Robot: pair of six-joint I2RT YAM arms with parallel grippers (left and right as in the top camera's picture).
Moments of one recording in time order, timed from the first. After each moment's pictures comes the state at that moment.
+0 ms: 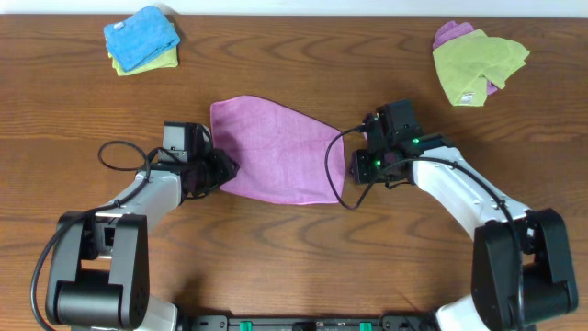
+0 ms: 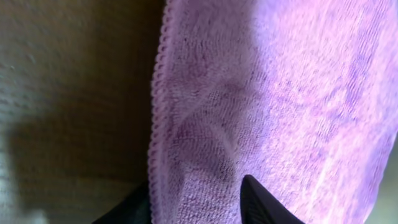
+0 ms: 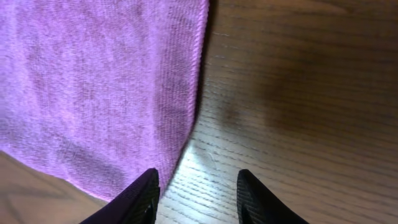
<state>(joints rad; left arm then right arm) -0.08 1.68 0.75 -0.19 0.41 -0.56 0.27 1.70 1.00 -0.56 -0.27 0.20</state>
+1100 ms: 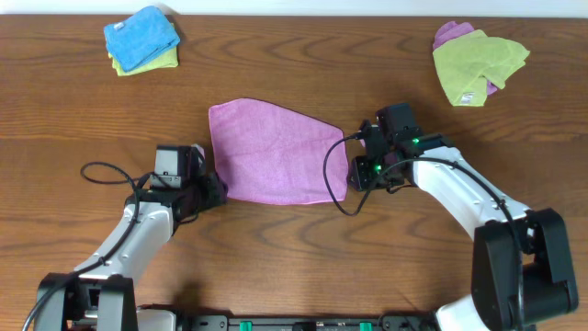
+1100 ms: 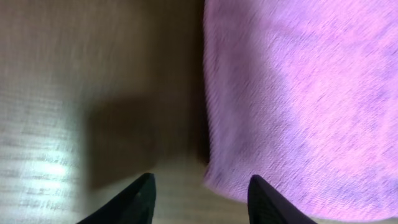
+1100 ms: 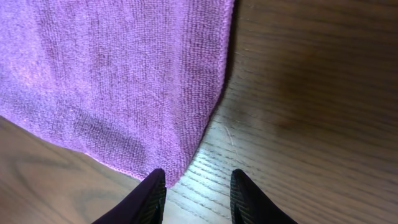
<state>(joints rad) -0.08 1.43 0.59 -0.28 0.26 -0.41 0.27 1.70 1.00 -0.63 -0.32 0.14</state>
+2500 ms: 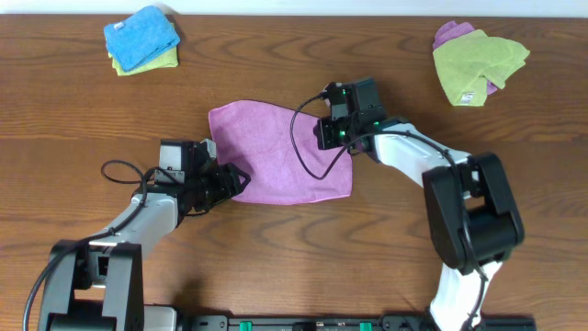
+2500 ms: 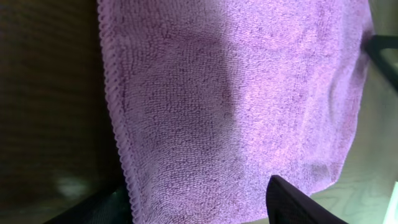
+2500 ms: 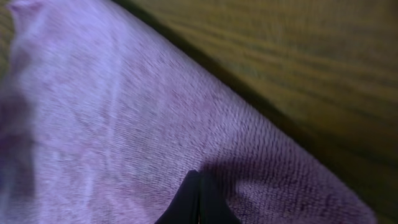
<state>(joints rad) -0.08 1.56 0.60 -0.12 0.55 -0.54 0.36 2.04 1.20 -0.15 -0.37 0.21</state>
